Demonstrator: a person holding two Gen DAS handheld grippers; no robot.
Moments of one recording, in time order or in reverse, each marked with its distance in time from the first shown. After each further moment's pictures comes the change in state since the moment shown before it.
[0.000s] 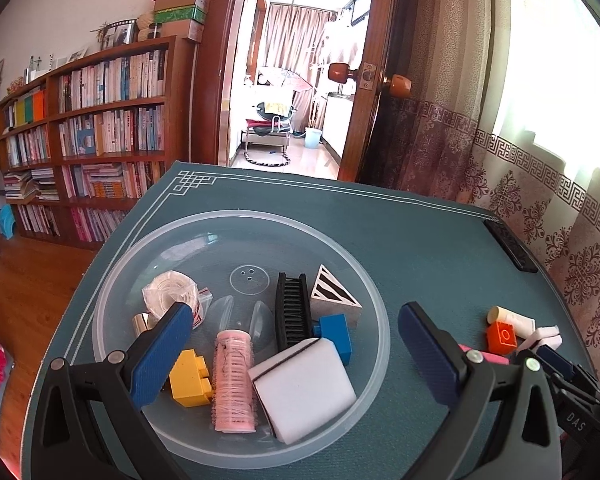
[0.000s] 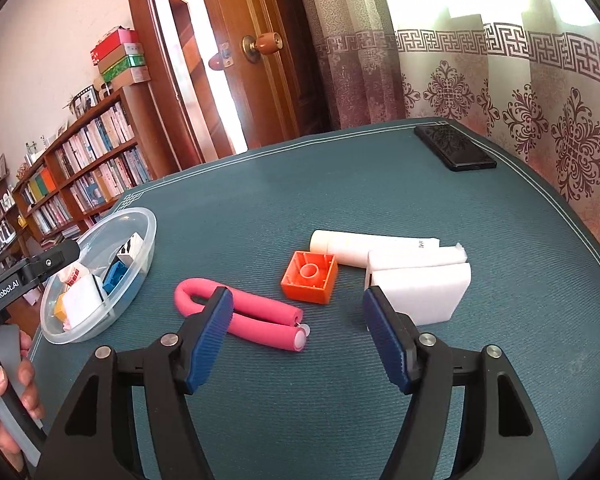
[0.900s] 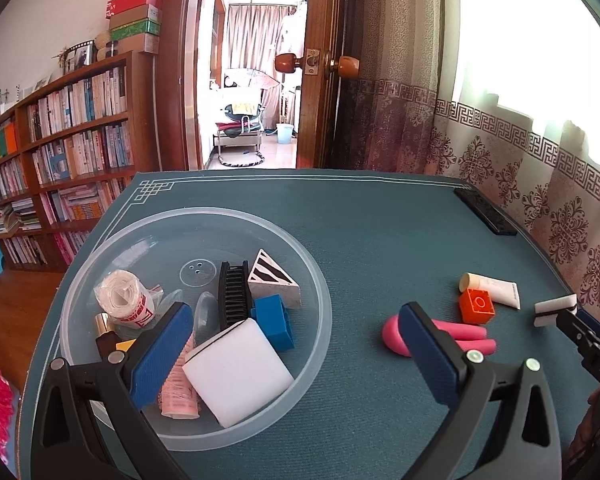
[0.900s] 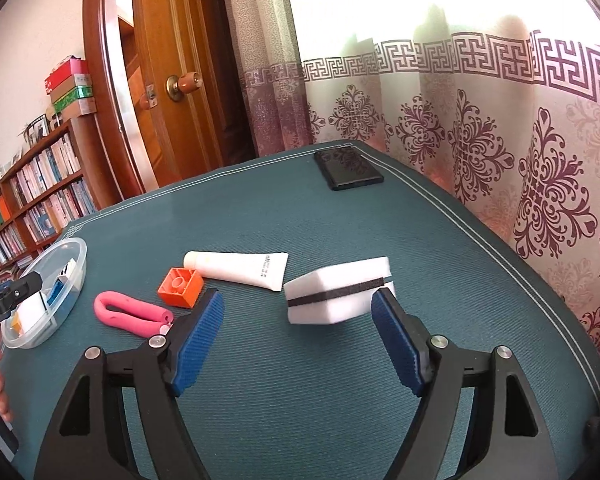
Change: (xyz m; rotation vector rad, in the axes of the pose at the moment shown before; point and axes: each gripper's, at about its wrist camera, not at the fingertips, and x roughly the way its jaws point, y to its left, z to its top) left arm -0.003 -0.049 -0.012 0.133 0.015 -0.053; right arm -0.052 -0.079 -0.008 0.076 -0.097 -0.207
